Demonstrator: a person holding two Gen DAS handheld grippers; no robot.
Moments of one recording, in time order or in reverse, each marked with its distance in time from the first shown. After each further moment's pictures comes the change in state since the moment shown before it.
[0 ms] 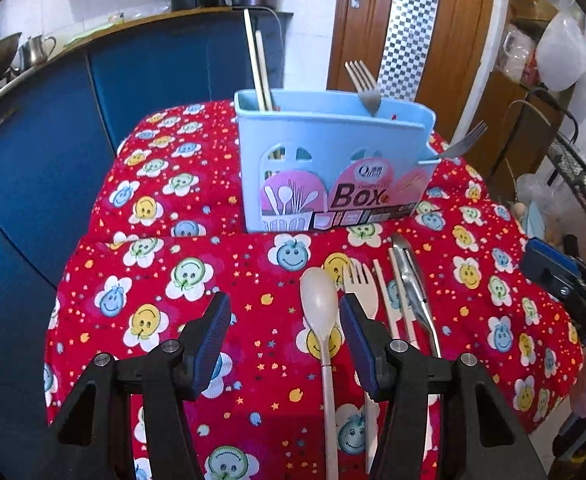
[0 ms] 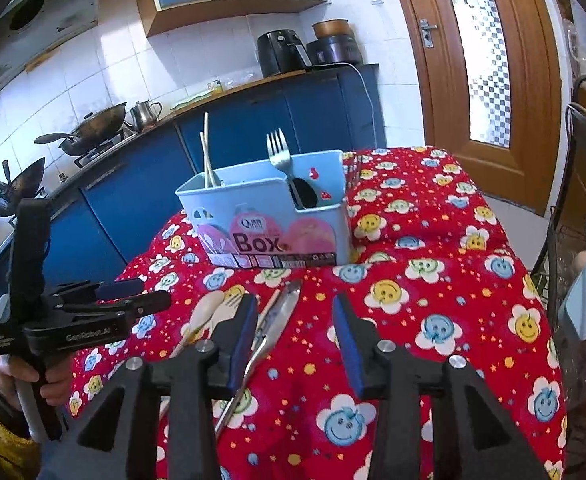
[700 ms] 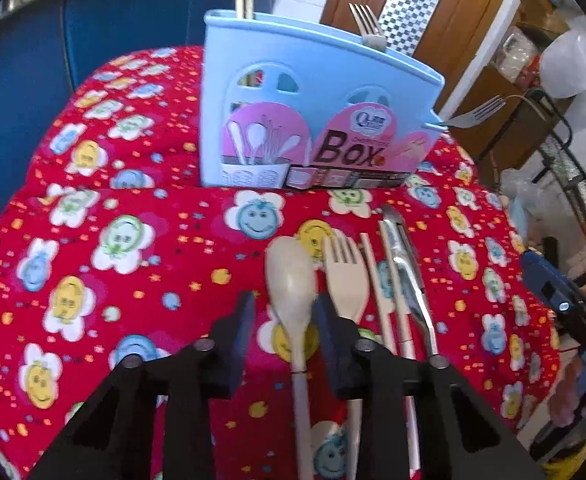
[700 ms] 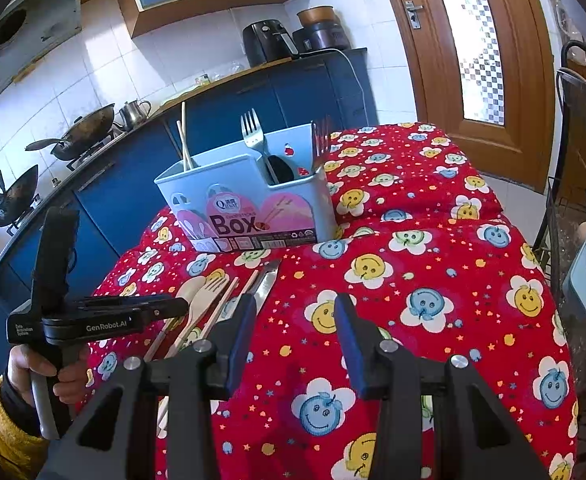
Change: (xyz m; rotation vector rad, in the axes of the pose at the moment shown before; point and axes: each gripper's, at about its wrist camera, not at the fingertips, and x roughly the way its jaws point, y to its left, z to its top) left arm 0.048 0.000 -0.007 -0.083 0.126 -0.173; right arm 0.009 -0.023 -0.013 0.054 0.034 0.008
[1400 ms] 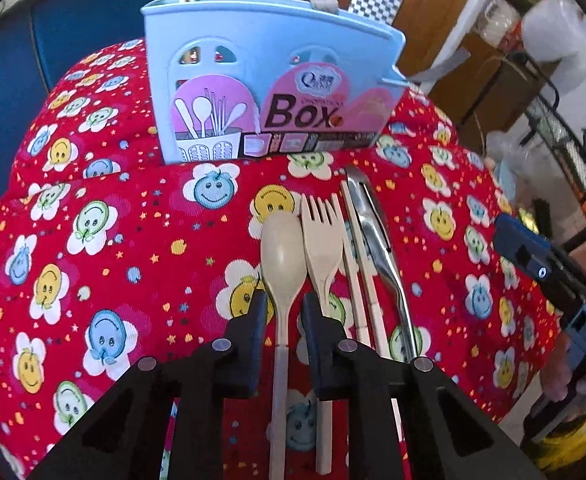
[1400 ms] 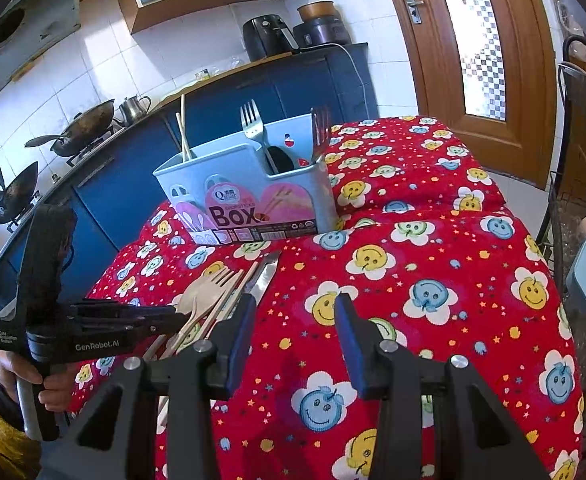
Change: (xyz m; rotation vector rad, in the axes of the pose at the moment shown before) left arm 0.002 -0.026 -0.008 0.096 0.099 0.009; right arm 0.004 0.000 -0.004 0.001 0.015 0.005
